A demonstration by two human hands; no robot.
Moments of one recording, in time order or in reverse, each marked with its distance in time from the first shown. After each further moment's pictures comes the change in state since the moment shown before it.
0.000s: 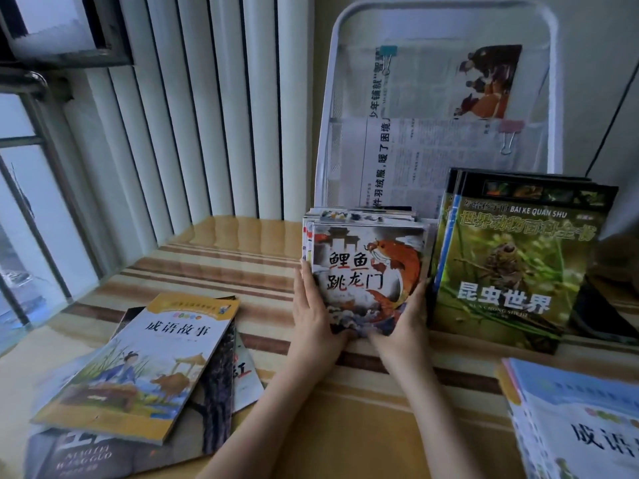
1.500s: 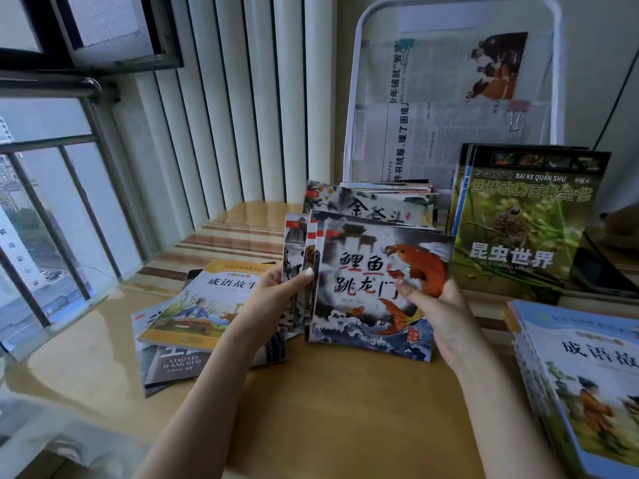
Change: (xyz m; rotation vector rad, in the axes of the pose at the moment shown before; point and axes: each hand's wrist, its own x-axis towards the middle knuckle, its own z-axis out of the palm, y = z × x) left_hand -0.059 0.018 -0.138 -0.863 -0.220 -0.370; right_hand -0.065 -0.049 -0.053 0.742 -0.222 0.170
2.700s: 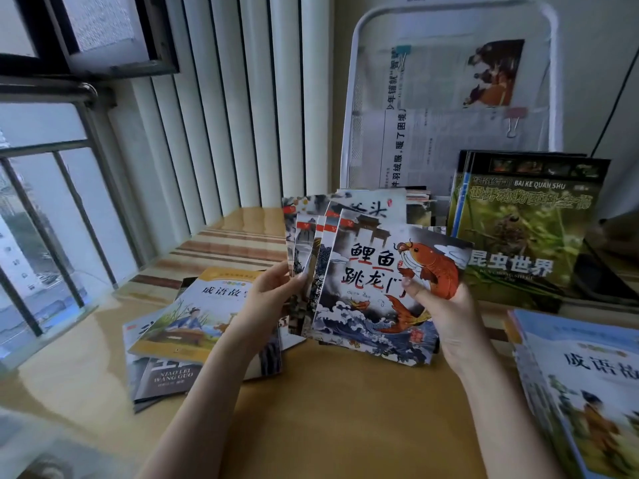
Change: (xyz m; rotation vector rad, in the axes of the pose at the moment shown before) left_hand 0.017 -0.010 -0.006 0.085 0.080 0.085; right_hand 0.011 -0.003 -0.006 -0.011 0.092 -0.051
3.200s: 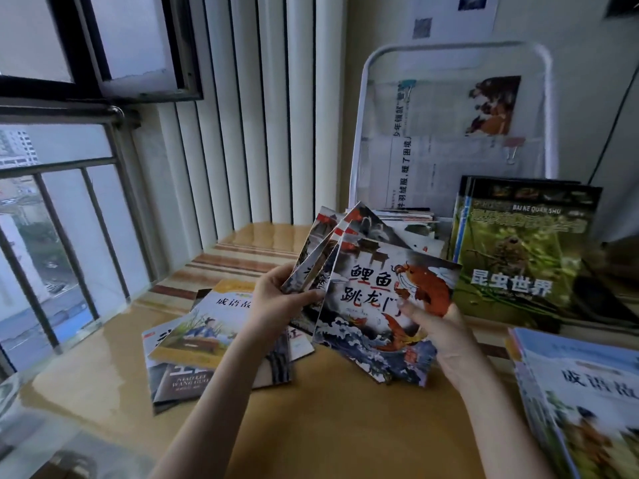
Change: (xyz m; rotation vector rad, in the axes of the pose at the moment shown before) left_hand -0.004 0.022 -0.002 0.063 0.115 0.082; right_hand -0.006 -0.005 0.006 0.042 -0.094 0.125
